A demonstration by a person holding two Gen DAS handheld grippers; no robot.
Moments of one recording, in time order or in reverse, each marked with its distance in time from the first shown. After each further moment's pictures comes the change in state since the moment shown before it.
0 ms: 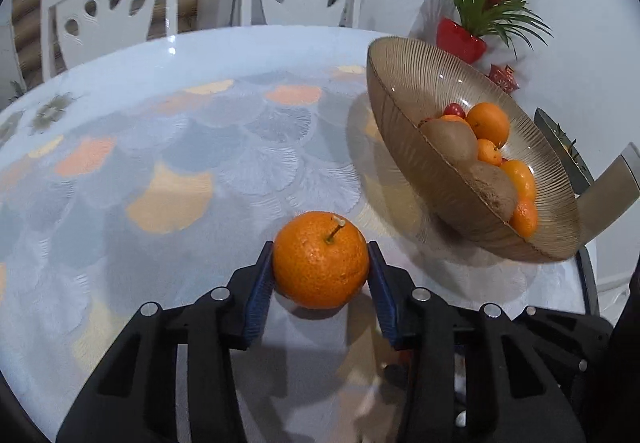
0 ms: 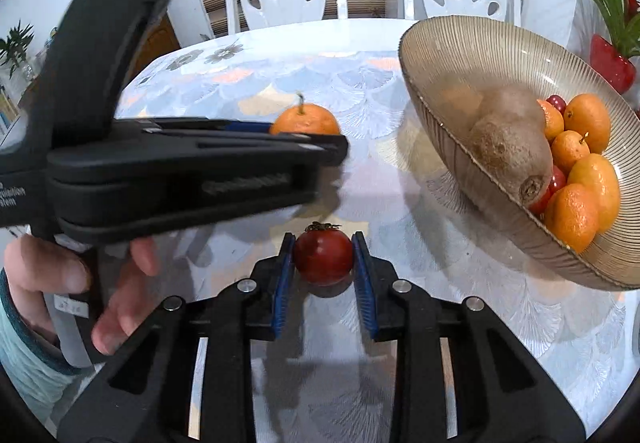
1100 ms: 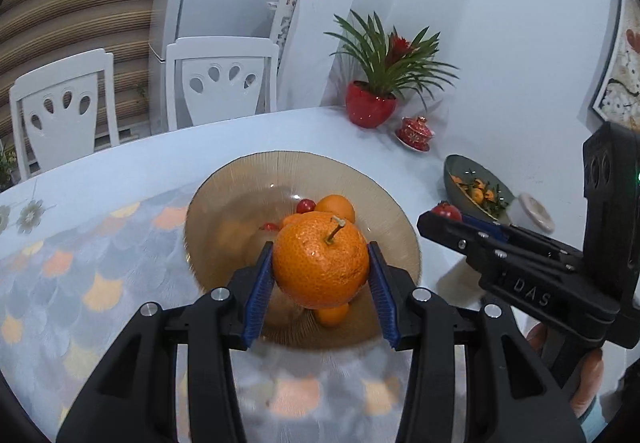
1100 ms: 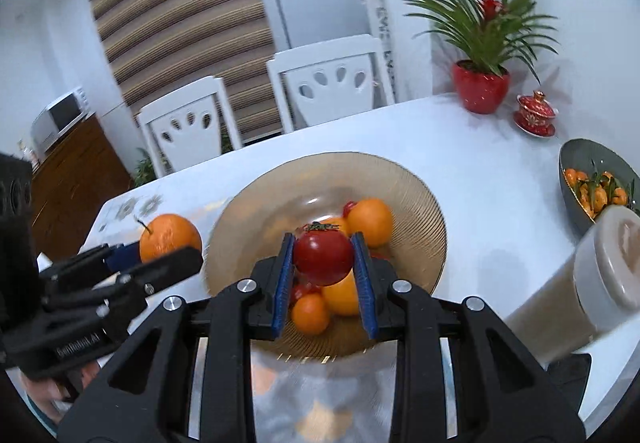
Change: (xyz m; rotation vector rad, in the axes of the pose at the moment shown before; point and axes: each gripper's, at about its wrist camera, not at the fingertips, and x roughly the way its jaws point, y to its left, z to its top) left arm -0.076 -0.138 0.057 0.108 -0.184 -0.116; right arm -0.159 -0.148 0.048 0.307 -0.263 -0.164
